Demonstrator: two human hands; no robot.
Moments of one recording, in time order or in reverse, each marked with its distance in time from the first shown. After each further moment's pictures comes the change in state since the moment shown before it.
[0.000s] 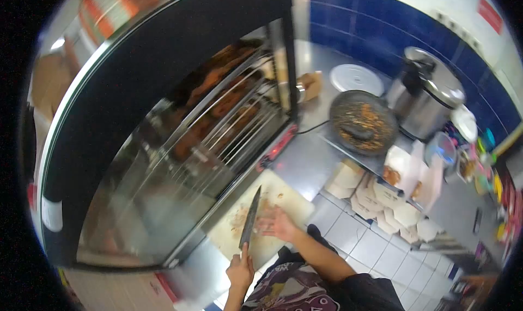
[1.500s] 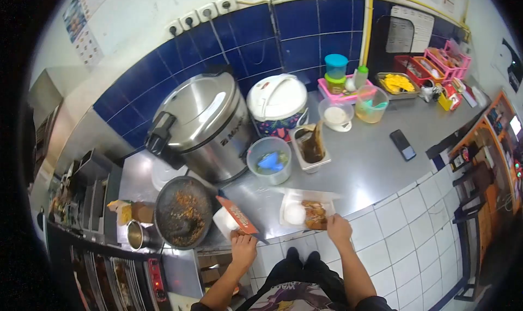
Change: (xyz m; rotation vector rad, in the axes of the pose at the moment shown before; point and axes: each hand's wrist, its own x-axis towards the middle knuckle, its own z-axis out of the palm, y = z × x) left_hand 0.221 0.681 0.206 0.031 0.132 1.290; right_hand -0.605 -0.313 -0.426 -0.932 1.923 -0.252
